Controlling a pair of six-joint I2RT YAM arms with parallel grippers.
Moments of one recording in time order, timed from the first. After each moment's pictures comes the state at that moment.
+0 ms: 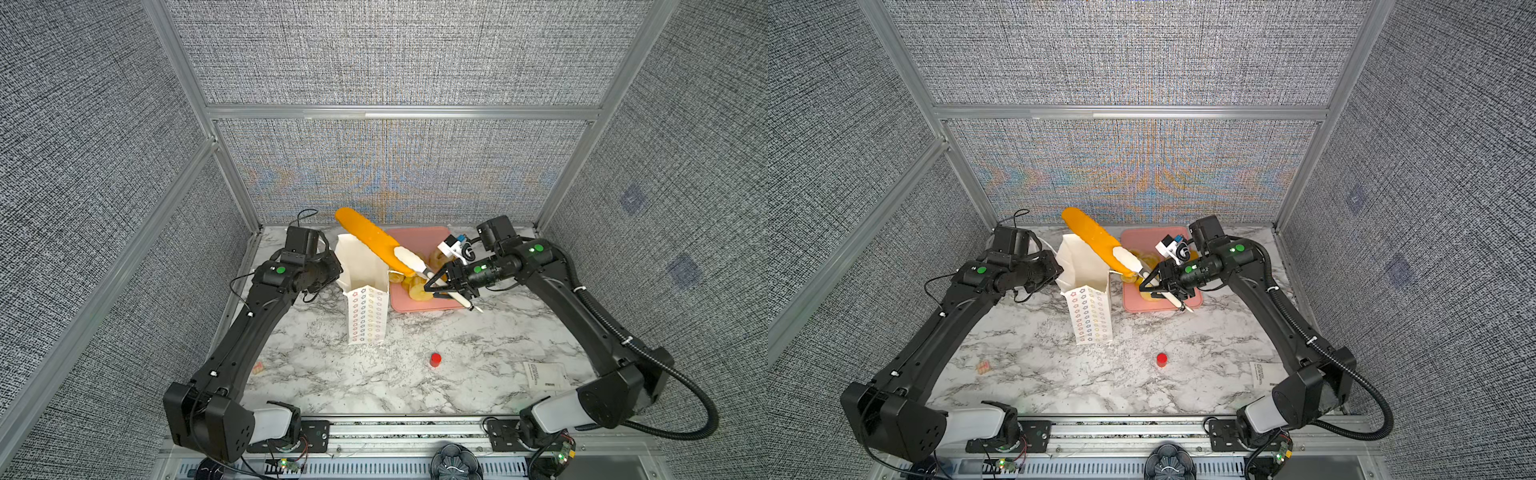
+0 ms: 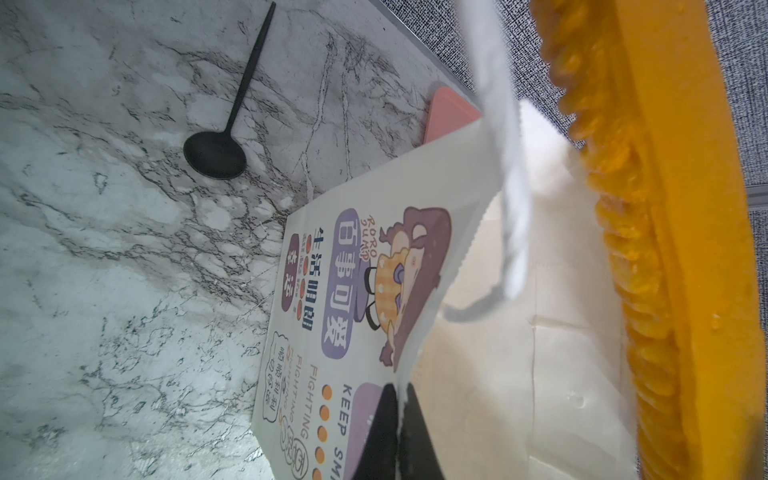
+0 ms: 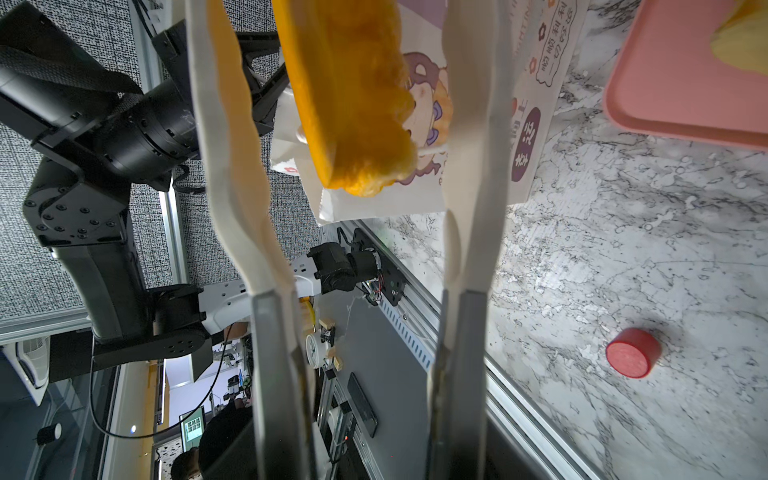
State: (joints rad) left arm -0.31 1.32 1.30 -0.79 0.18 -0.78; right arm 0.41 1.48 1.55 -1.09 -0.91 0.42
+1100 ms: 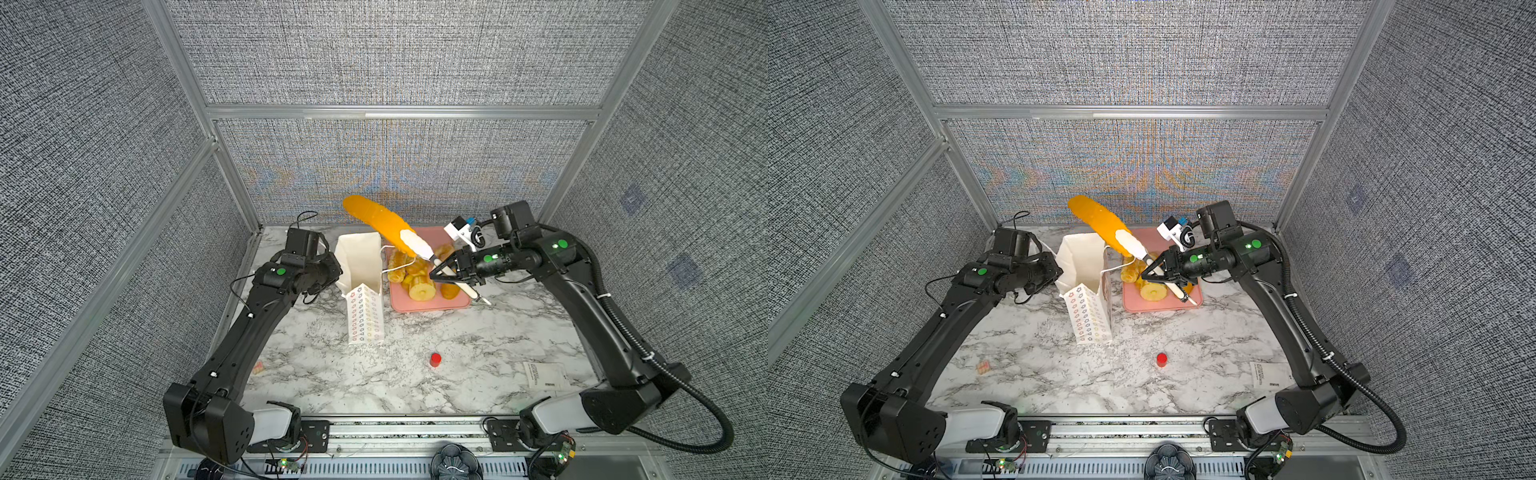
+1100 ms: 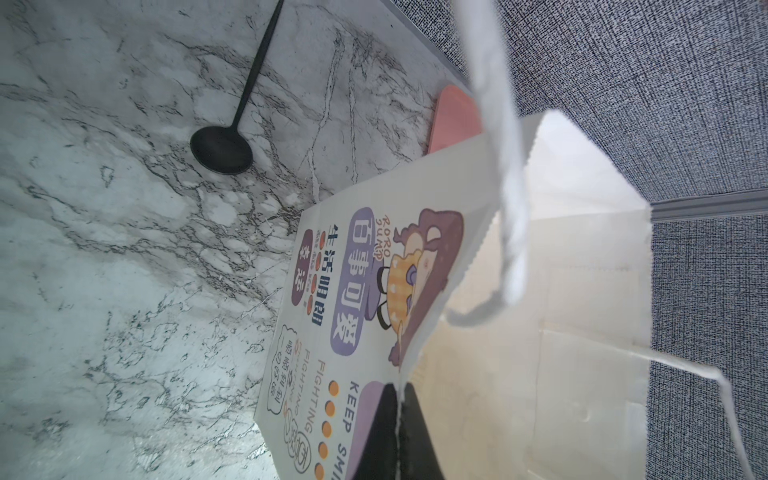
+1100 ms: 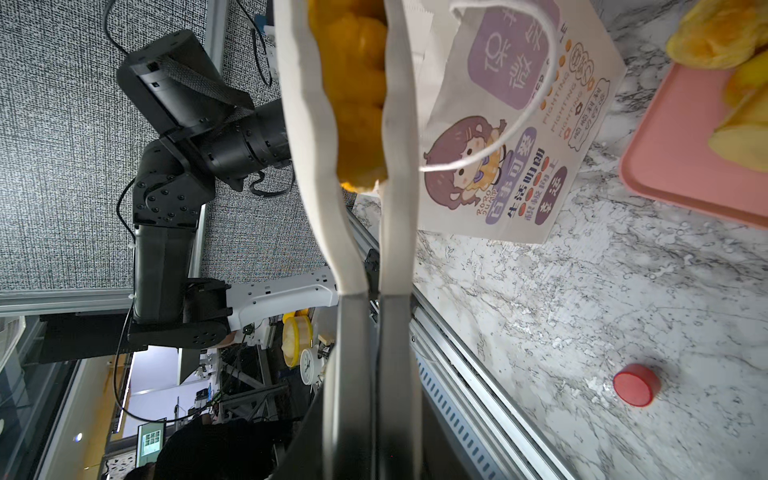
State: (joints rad) left arm -0.31 1.31 1.28 -0.78 0.17 -0.79; right arm 0.42 1.45 1.75 -1.15 -0.87 0.42
